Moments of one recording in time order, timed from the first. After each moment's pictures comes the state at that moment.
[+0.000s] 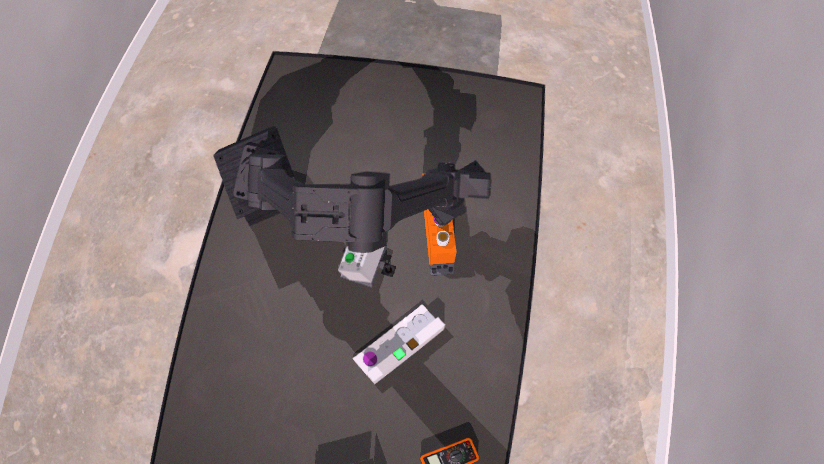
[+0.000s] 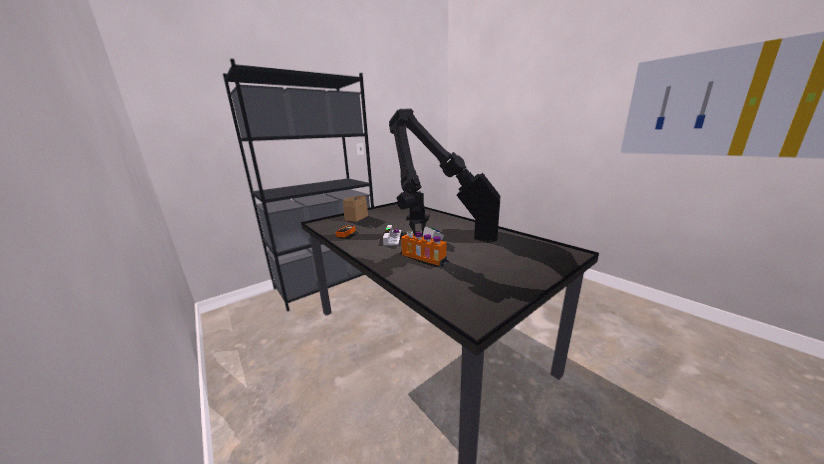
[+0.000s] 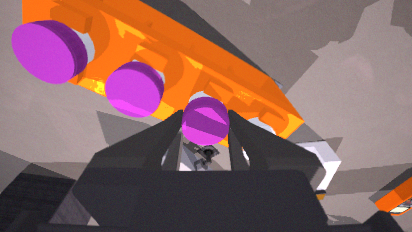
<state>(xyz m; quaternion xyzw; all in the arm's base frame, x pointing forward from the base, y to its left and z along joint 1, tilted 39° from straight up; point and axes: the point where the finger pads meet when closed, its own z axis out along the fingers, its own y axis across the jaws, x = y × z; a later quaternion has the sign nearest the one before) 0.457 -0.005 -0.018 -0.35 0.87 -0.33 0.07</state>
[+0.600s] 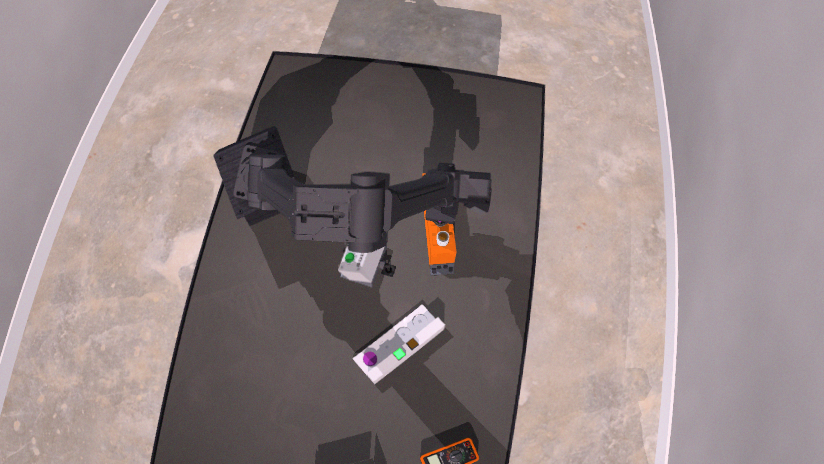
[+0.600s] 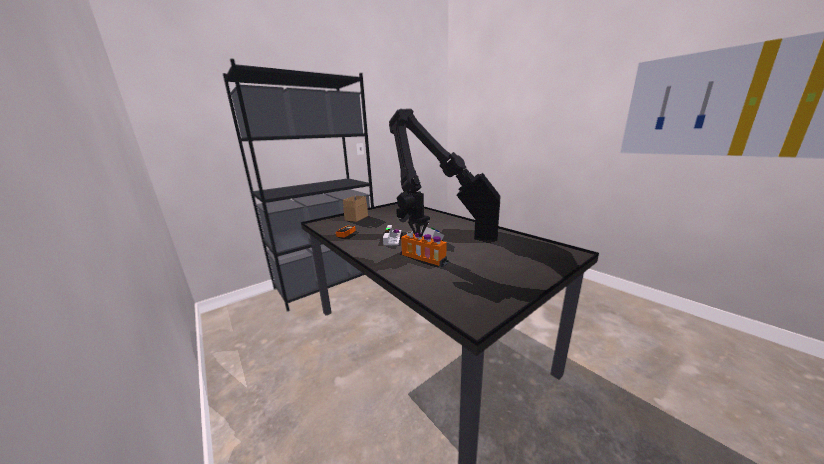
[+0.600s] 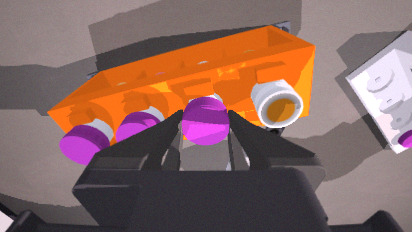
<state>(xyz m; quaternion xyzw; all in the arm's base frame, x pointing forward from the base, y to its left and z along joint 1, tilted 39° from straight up) 0.458 -0.006 -0.019 -0.01 0.94 -0.28 0.19</state>
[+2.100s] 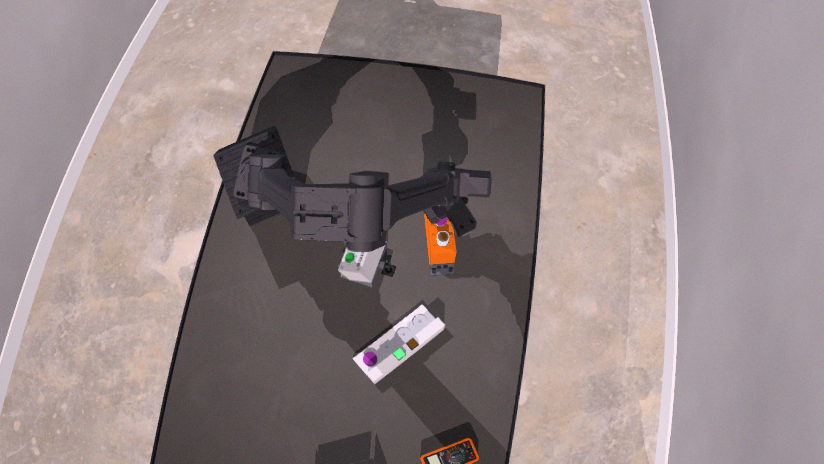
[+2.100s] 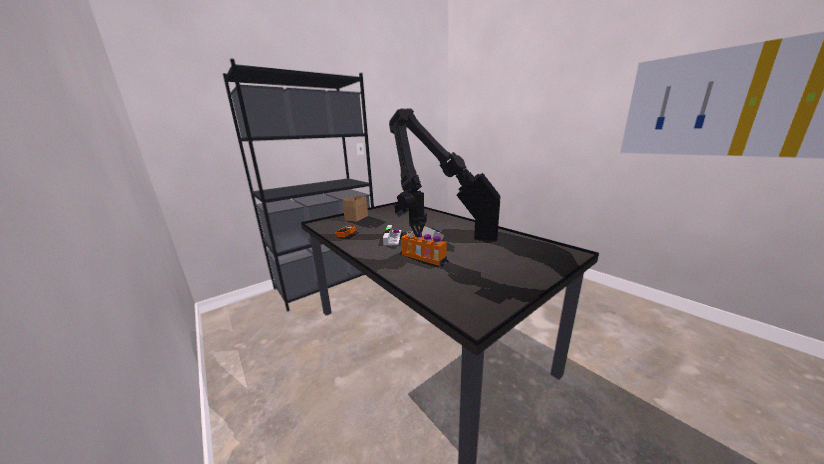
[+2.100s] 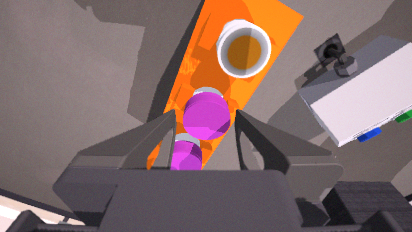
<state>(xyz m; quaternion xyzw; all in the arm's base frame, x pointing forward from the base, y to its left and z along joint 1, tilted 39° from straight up) 0.456 -0.003 -0.017 0.41 0.85 -0.17 0.29</state>
